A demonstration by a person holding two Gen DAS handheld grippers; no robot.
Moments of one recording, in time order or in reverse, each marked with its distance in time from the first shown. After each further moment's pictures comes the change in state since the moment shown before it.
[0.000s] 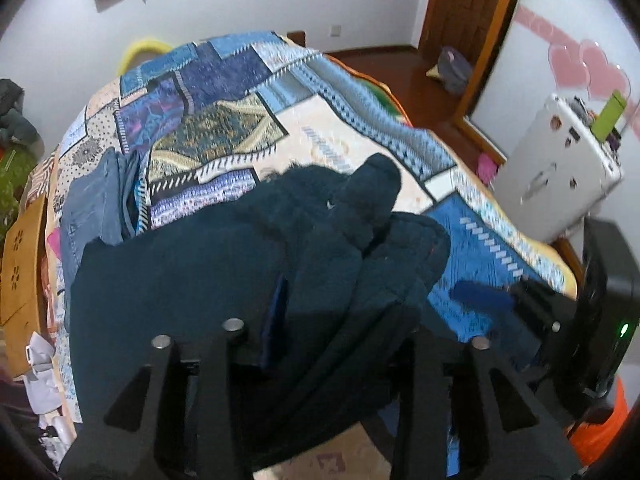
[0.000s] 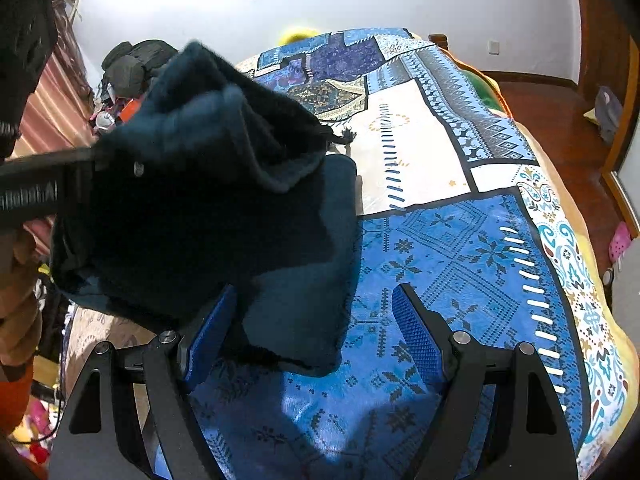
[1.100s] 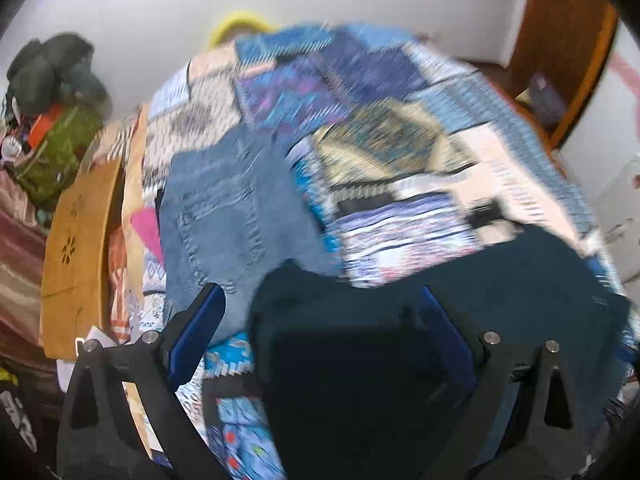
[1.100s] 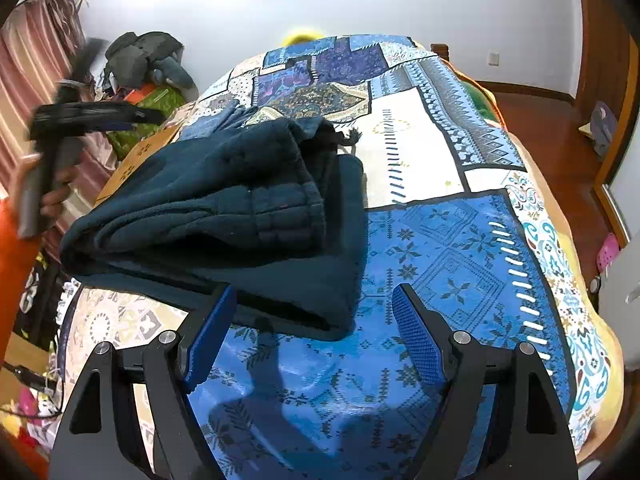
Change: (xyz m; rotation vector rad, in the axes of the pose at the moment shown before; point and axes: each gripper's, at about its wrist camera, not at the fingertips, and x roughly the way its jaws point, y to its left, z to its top) left arm 0.033 0.218 0.029 -0.189 0.051 0.223; right arm -0.009 0.022 -0.008 -0.033 0.006 -0.038
